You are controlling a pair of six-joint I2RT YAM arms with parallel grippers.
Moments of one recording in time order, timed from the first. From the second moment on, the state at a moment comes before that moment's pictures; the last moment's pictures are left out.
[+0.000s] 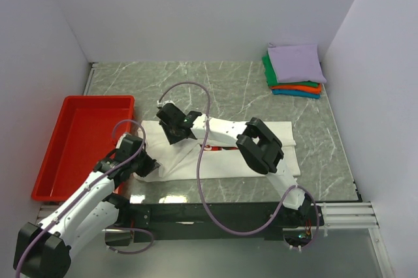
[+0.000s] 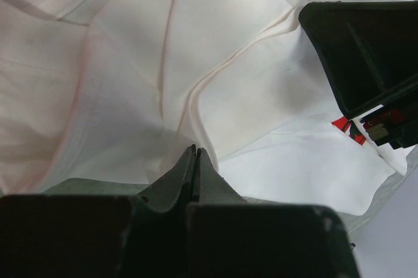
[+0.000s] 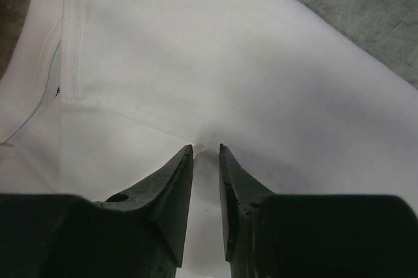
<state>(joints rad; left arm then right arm) -0.40 0.78 0.41 -0.57 -0.03 -1.17 0.99 2.23 1.75 -0.46 0.13 0.41</state>
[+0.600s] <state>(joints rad) -0.40 0.76 0.41 -0.60 -0.03 -1.17 0.99 2.21 1.70 -0.43 0.13 0.44</state>
